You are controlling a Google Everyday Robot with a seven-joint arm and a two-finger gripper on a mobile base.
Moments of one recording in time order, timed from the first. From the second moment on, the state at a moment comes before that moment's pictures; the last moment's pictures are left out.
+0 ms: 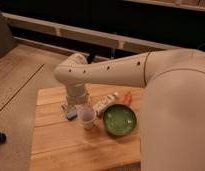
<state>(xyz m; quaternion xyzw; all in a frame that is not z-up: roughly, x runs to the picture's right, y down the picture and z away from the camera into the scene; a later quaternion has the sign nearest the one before) -0.108 0.103 0.703 -0.26 0.23 0.64 0.68</state>
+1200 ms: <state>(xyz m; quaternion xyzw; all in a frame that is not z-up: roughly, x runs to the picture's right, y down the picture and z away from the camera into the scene) -0.231 0.018 0.732 -0.20 0.04 0.45 0.87</state>
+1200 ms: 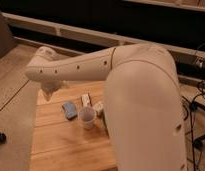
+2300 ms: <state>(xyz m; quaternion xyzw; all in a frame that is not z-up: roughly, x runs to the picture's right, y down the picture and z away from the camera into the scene) -0.243 0.074 0.835 -0.26 0.06 0.46 0.85</state>
